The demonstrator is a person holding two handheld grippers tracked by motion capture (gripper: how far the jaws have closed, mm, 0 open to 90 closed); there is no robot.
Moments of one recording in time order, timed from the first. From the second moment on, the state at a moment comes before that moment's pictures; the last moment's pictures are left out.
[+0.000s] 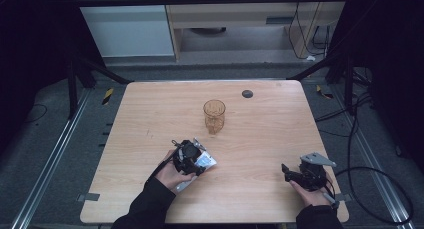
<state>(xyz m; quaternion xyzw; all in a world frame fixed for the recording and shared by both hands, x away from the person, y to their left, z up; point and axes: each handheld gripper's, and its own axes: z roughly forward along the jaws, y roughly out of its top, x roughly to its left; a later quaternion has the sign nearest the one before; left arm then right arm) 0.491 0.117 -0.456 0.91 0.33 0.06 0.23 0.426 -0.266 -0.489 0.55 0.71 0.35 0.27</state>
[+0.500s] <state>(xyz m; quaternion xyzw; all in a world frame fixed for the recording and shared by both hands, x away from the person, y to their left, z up) 0.478 0.142 -0.423 0.88 0.35 0.09 0.30 0.426 -0.267 -0.489 0.54 0.71 0.35 0.27</state>
